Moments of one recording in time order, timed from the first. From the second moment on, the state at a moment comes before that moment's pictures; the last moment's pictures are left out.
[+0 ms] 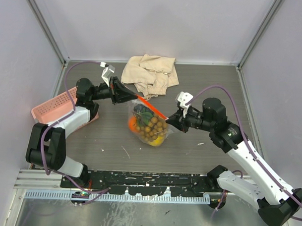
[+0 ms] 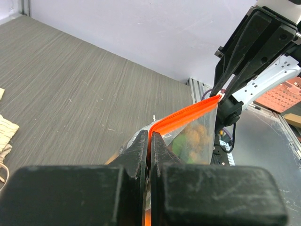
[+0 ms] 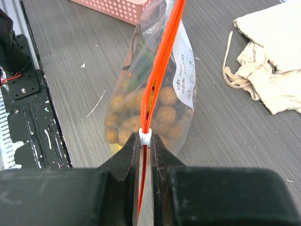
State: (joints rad) left arm -0.22 1.47 0.85 0.94 1.20 -0.66; right arm 0.59 0.87 0.93 -0.41 -0.51 -0.18
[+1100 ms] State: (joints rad) left arm -0.19 1.50 0.84 0.95 1.19 -0.67; right arm 0.59 0.79 0.90 -0.48 -0.46 -0.16
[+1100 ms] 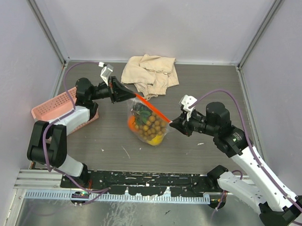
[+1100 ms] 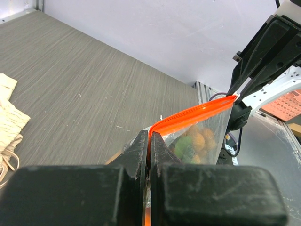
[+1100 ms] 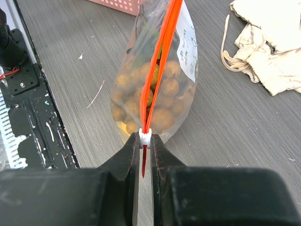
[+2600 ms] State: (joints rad) left arm -0.14 0.83 0.60 0.50 0.58 -0.89; right arm 0.59 0.83 0.90 -0.52 -0.43 -0.13
